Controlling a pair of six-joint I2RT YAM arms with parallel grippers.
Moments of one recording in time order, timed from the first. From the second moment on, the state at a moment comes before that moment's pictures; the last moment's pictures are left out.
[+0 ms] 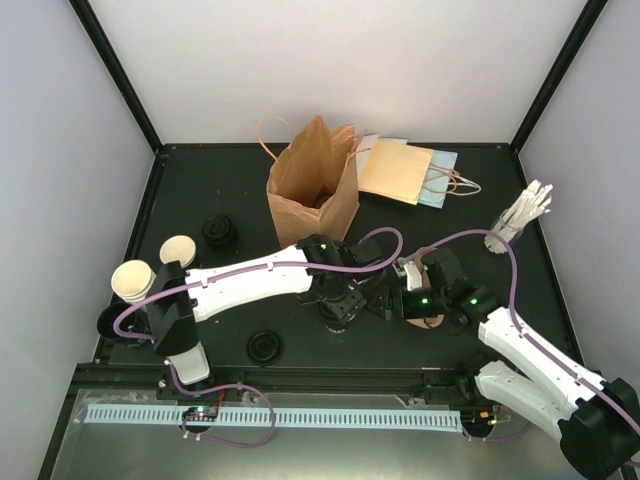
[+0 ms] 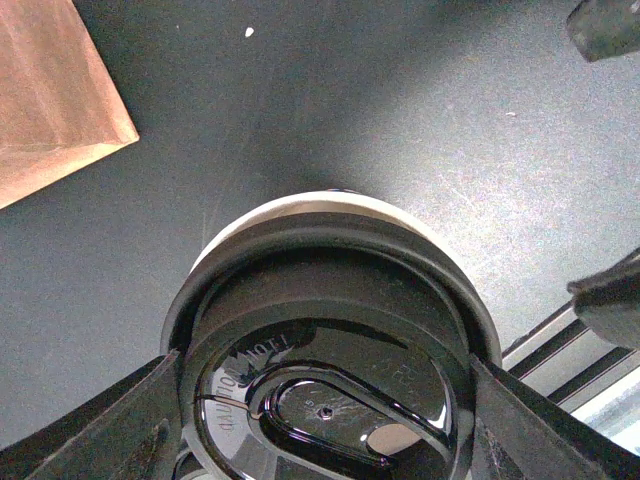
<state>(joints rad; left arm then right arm) -1.15 1.72 1.52 -1.18 -0.12 -0.37 0.55 0.87 0.53 -0.51 -0.58 0.54</state>
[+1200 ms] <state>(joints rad) -1.15 1.72 1.53 -1.19 -0.12 -0.37 0.55 0.93 0.42 -0.32 -0.58 0.69</state>
